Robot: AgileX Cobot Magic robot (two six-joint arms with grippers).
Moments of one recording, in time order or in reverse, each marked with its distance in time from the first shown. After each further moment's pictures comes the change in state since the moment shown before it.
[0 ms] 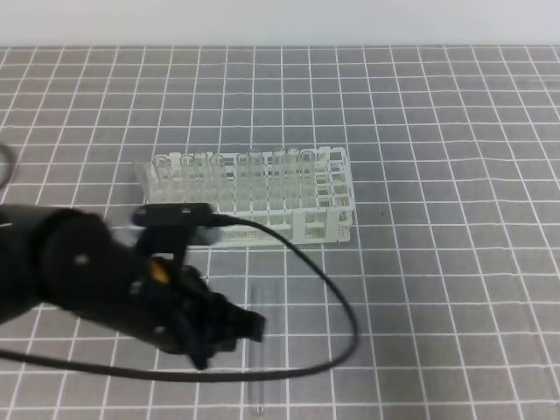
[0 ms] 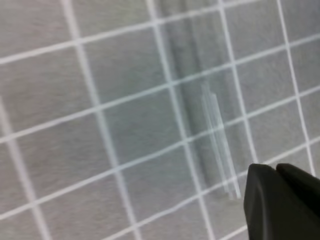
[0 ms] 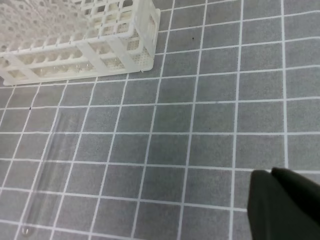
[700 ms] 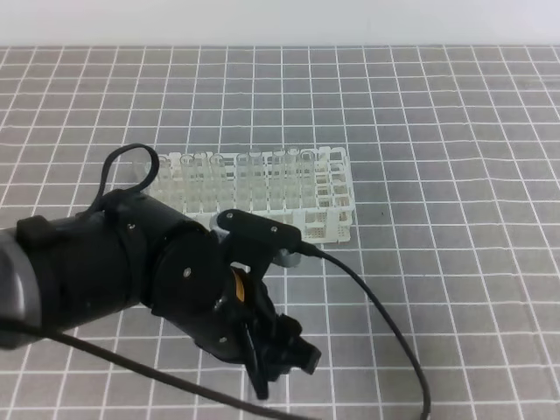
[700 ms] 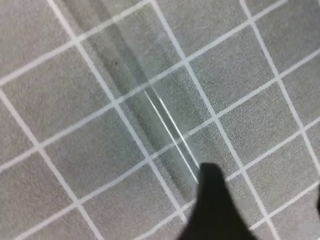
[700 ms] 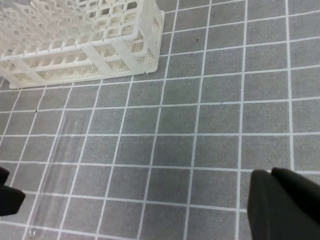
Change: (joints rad) left arm -0.203 0.174 -0.164 0.219 0.063 -0.125; right arm 0.000 0.000 0.000 0.019 0.003 -0.002
